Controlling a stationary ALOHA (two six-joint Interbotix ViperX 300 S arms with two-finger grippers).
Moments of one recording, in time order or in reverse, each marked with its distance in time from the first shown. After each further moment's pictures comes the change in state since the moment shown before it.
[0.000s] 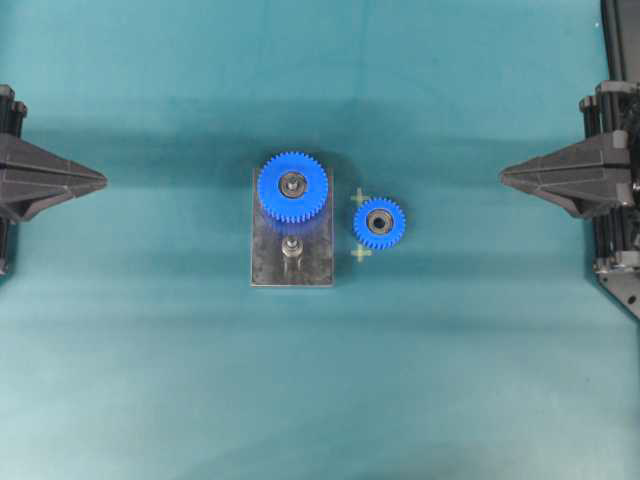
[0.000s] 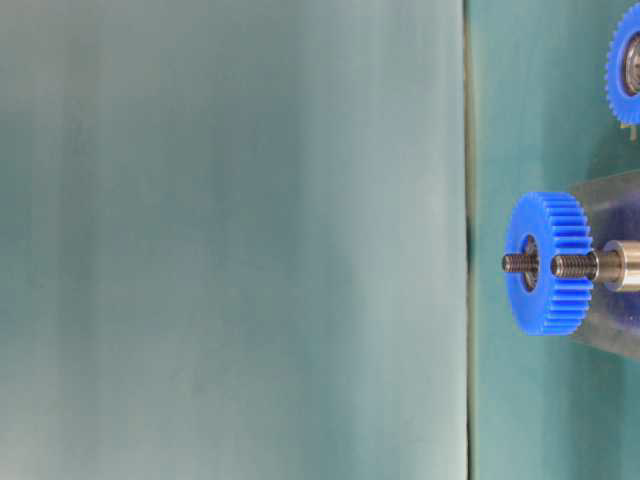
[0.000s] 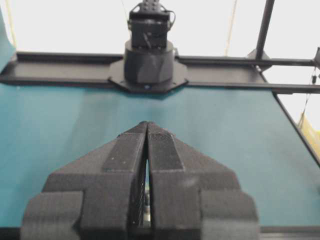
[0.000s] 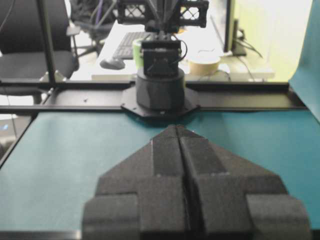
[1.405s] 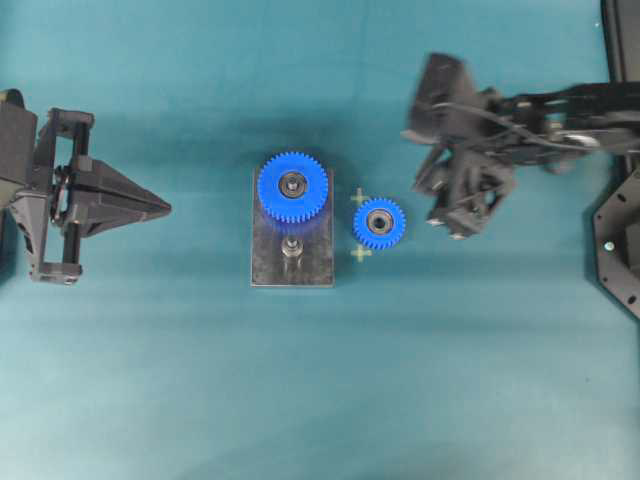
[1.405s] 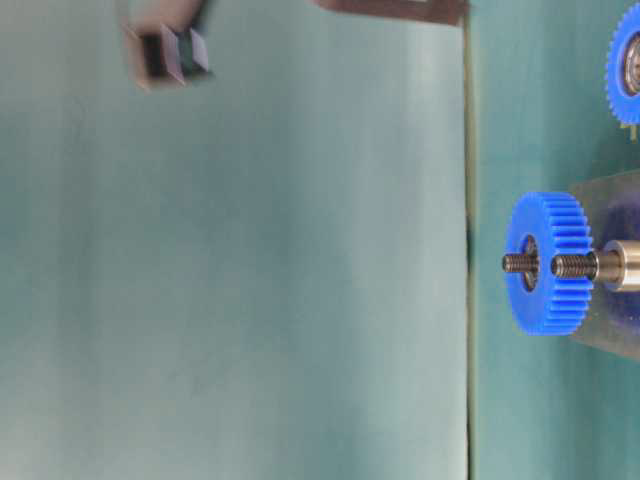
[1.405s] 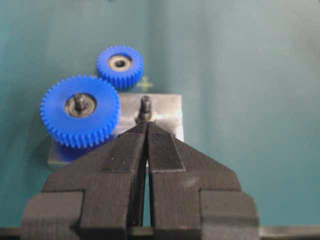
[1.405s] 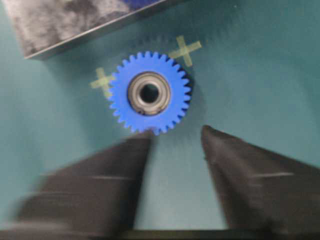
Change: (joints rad) left arm -0.005 0.293 -0.140 0.008 0.250 -0.037; right arm -0.210 0.779 -0.459 0.149 0.884 0.074
